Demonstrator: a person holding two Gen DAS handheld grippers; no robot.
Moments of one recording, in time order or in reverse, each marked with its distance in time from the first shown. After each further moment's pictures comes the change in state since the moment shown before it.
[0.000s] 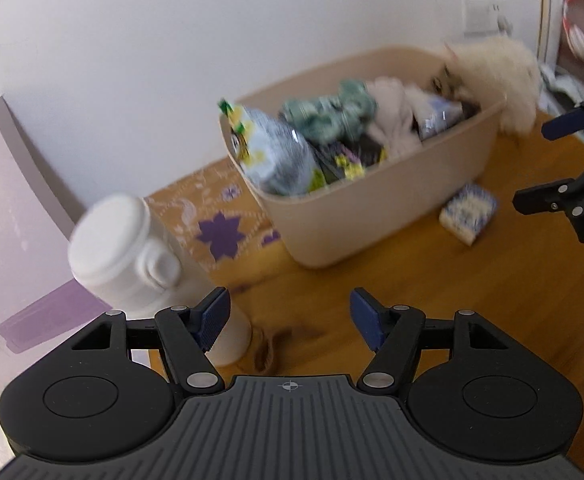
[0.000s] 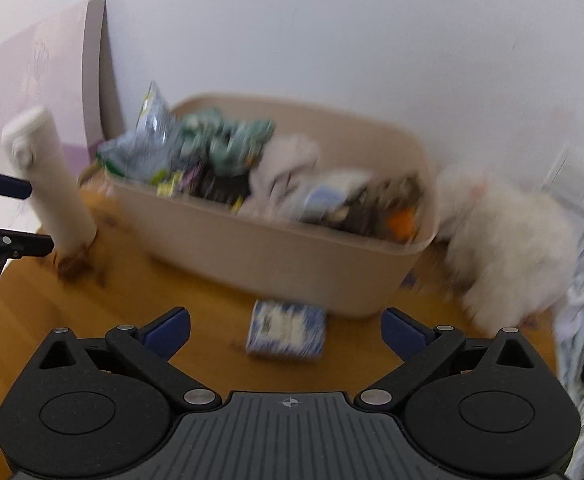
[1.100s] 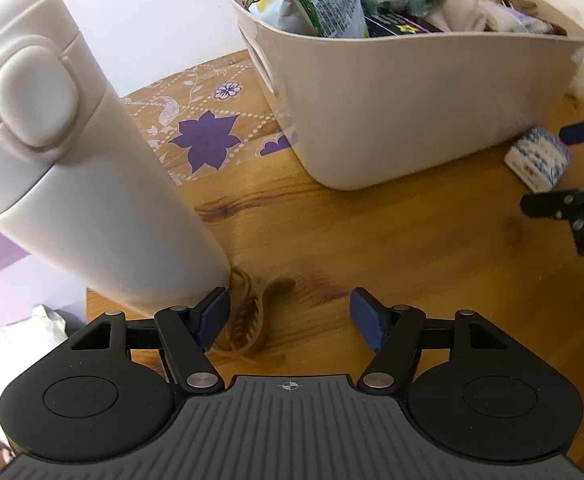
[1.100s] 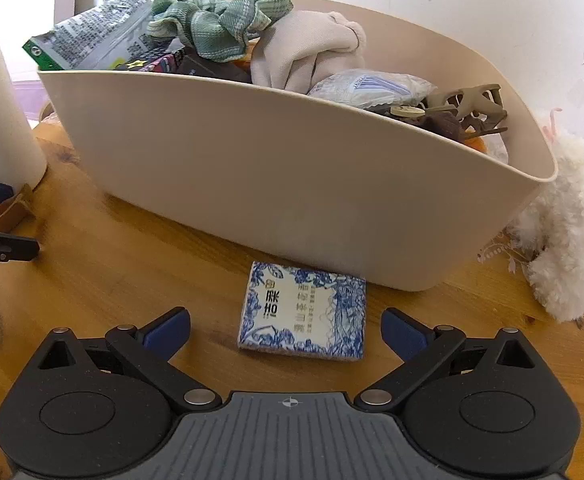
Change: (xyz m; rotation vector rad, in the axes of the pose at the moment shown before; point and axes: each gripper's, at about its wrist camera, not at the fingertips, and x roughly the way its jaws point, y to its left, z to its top) left arm 0.098 0.017 -0.032 -0.171 0.148 -0.026; right arm 0.098 0.013 -0.019 -0.028 0.122 -0.024
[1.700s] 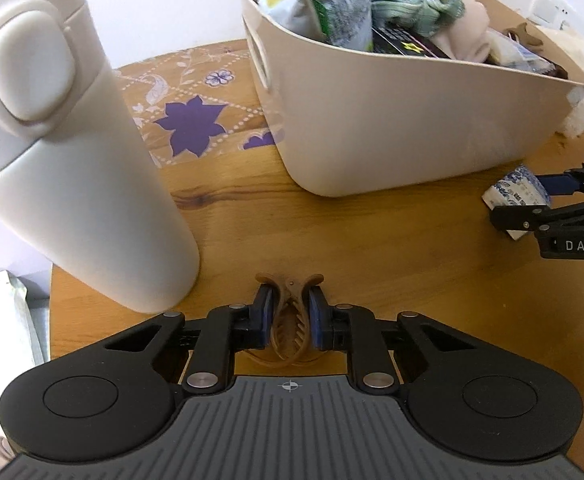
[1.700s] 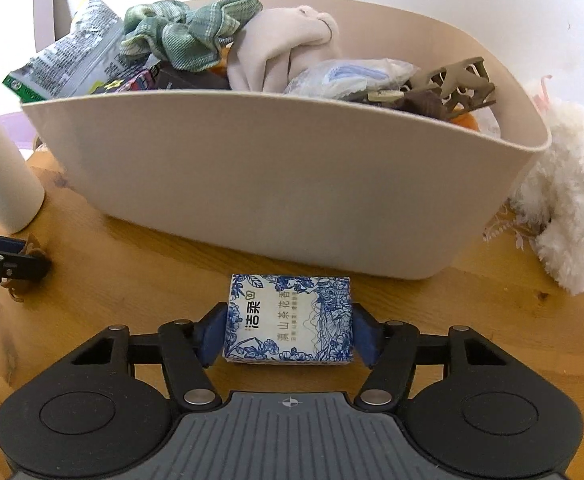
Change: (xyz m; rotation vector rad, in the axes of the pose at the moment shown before) left arm -0.001 0.002 0.002 -0.141 -0.009 -0.098; right arm -0.004 -0.009 -0.010 0.106 0.006 0.045
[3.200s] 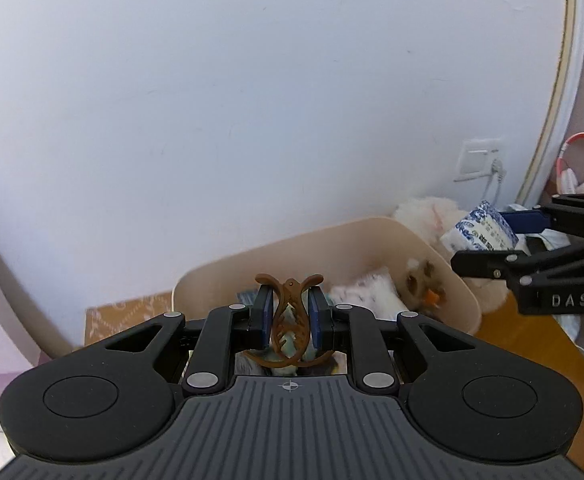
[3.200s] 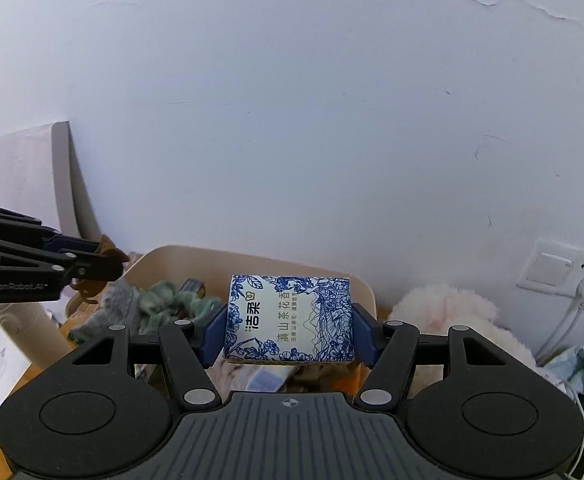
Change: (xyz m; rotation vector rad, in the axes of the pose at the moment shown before) left arm -0.132 -0.058 0.149 0.099 -0.462 -0.029; right arm -0.147 -0.062 0.125 -0.004 -0.356 0.007
